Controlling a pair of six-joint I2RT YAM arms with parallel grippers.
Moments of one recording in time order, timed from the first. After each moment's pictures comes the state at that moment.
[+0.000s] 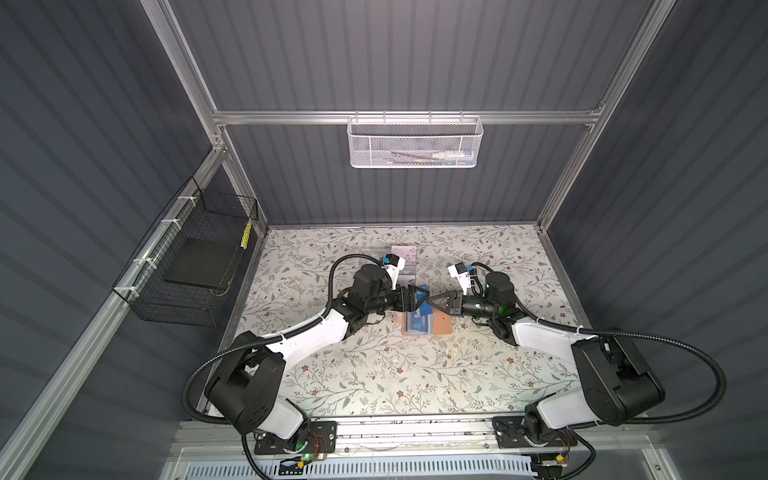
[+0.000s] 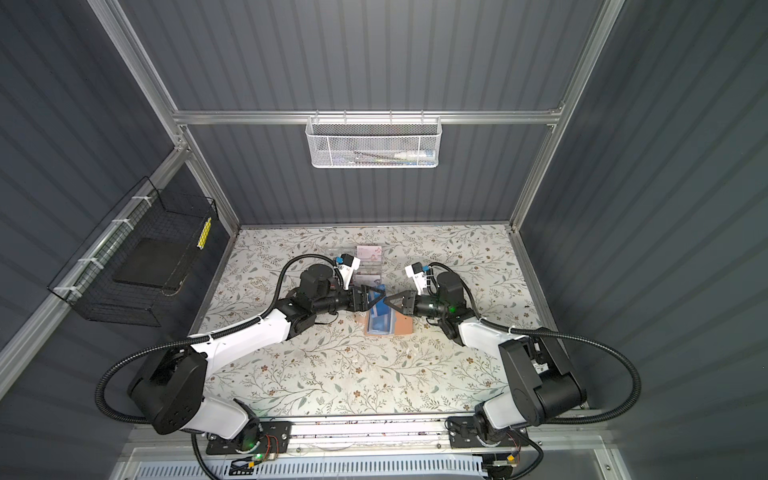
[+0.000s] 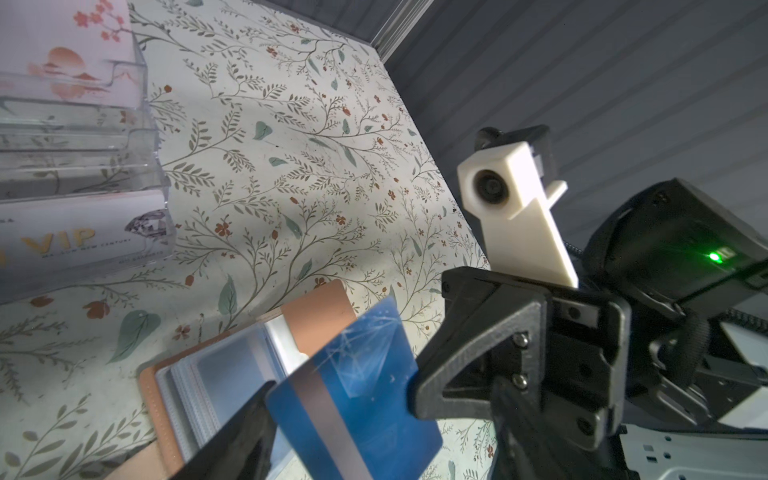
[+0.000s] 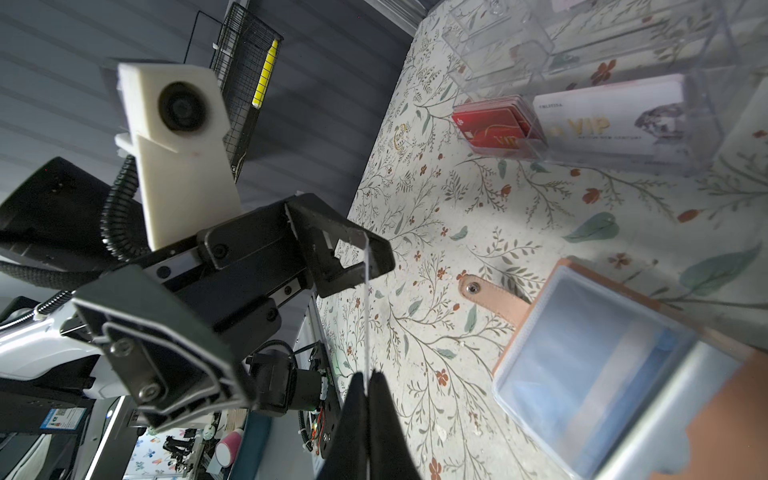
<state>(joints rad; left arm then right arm) -0.68 1.49 0.89 0.18 0.44 -0.60 0.37 1.47 0.60 0.54 -0.90 0.80</state>
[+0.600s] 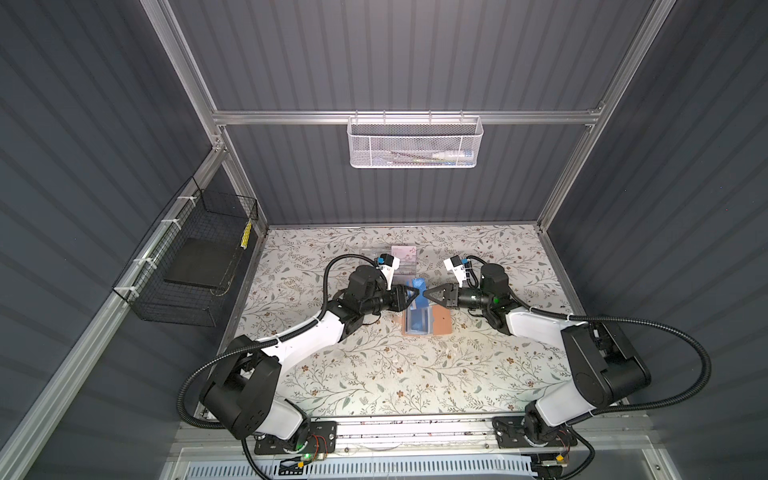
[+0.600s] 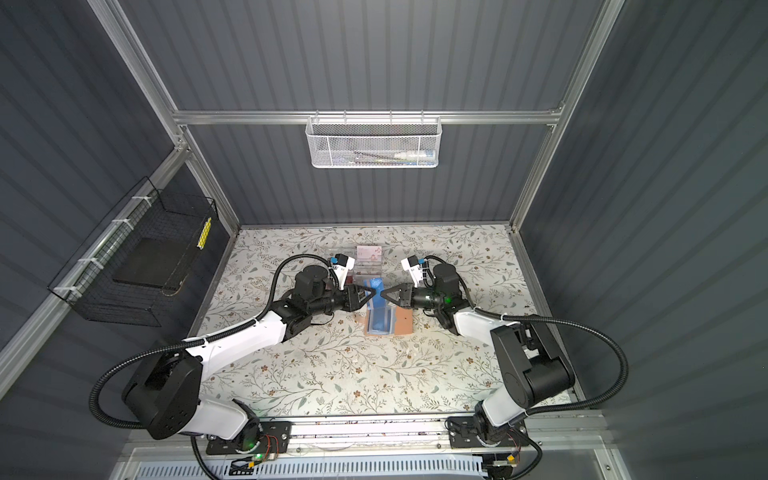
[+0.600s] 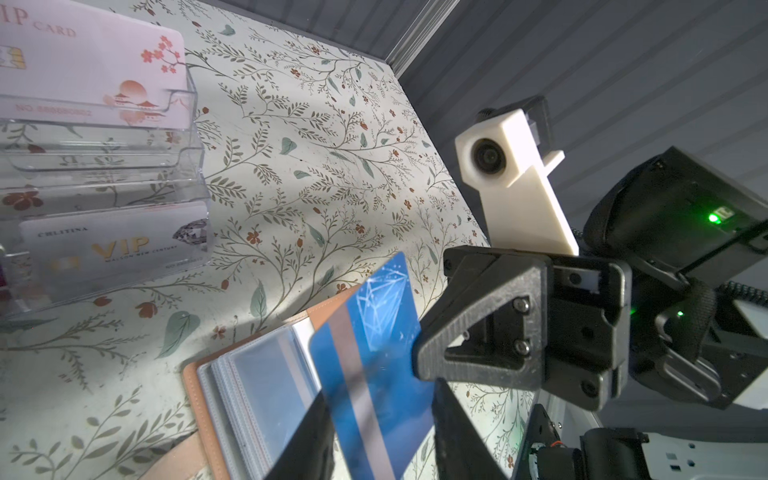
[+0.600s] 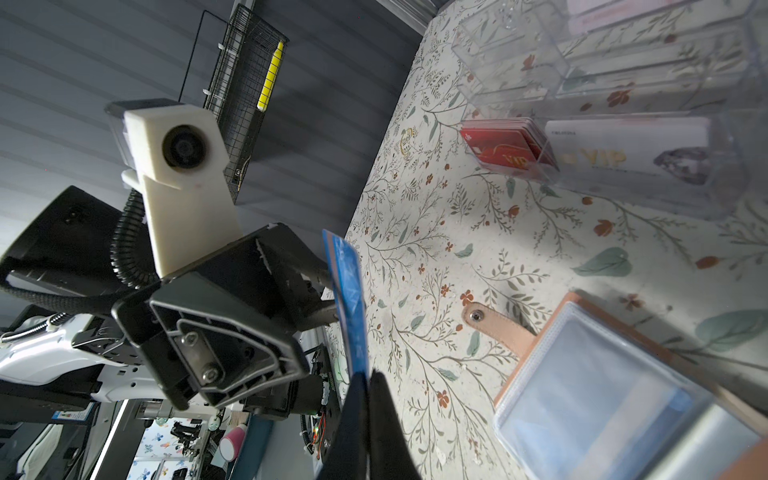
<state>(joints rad) -0.66 1.46 0.86 0.18 0.40 -0.57 0.36 1.57 0.70 0.54 -0.95 0.79</state>
